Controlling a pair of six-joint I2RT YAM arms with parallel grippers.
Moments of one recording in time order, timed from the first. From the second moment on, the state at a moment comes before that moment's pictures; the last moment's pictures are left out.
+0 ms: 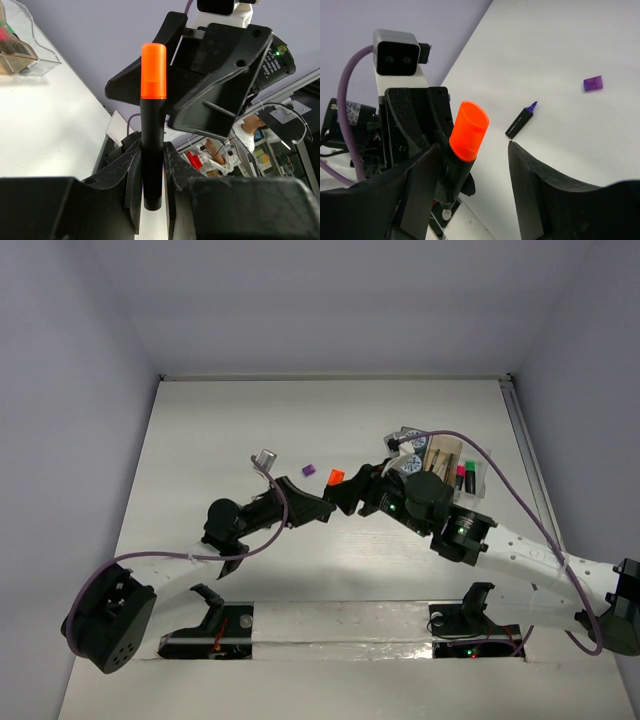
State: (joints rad) left arm -0.62 1.08 0.27 1.16 0.61 -1.26; right arm 1.01 1.02 0.82 0.08 0.19 0.67
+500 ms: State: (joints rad) left arm -0.63 1.09 0.27 1.19 0.60 -1.25; right arm 1.01 1.05 0.82 0.16 0.14 0.73
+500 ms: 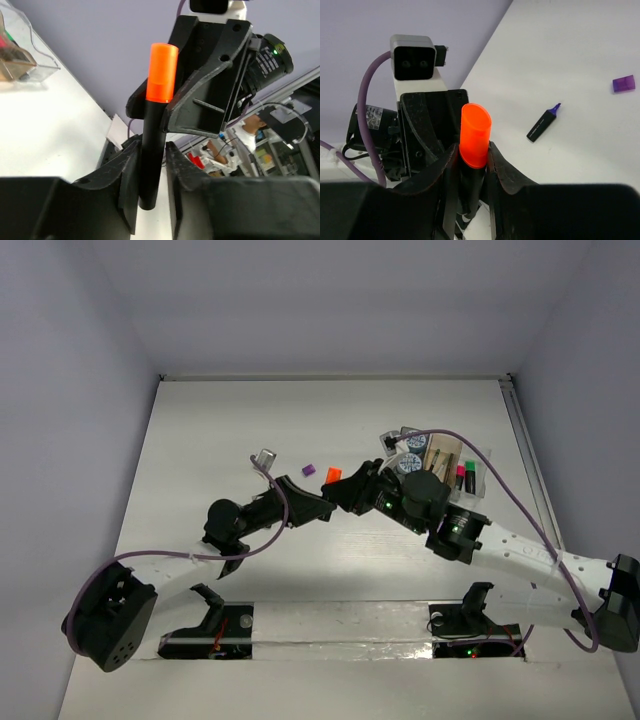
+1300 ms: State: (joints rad) left arm -0.63 0.66 0.21 0.83 0.41 -0.89; right arm 0.45 1.01 0.82 -0.19 0.34 0.56
